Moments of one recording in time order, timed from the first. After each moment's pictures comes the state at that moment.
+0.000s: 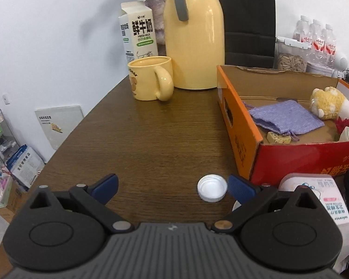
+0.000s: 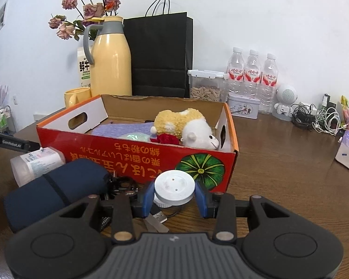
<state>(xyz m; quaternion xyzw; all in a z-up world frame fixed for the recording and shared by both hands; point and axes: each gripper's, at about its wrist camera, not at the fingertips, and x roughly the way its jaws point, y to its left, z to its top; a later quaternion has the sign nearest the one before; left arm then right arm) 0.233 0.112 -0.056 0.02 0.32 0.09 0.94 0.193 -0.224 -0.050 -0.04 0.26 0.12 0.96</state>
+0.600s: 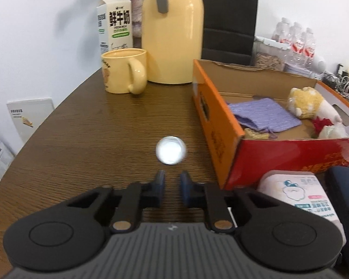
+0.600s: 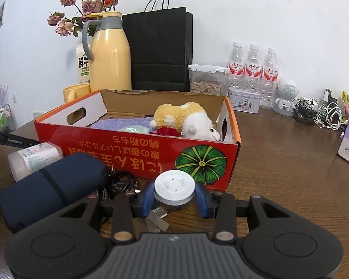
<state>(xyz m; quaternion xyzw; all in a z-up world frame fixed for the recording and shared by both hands) 0.240 0.116 -0.065 -0.01 0.33 0.02 0.94 0.195 -0.224 -0.058 -0.04 0.27 0.12 0.96</state>
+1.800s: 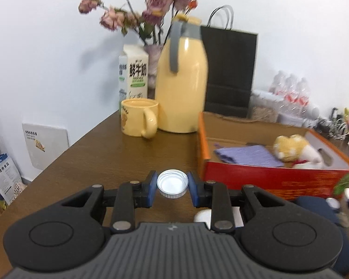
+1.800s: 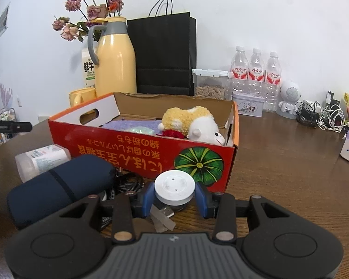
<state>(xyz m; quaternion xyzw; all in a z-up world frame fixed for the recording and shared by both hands) 0.166 0.103 -0.029 -0.05 0.20 0.05 0.98 0.186 -0.222 -0.056 -0.03 0.25 0.14 0.96</state>
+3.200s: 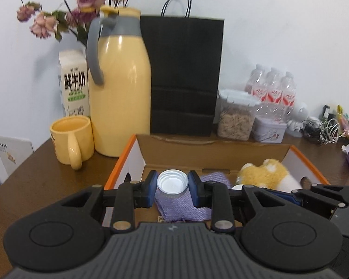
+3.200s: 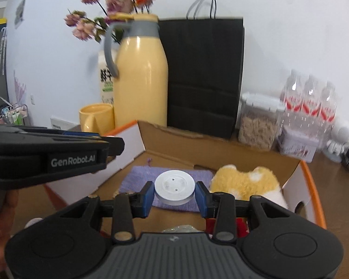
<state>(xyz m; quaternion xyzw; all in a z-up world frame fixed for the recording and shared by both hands) 0.303 0.014 -0.011 -0.03 0.23 0.01 0.97 0.316 -0.124 -0.028 -0.06 0.25 0.19 0.95</state>
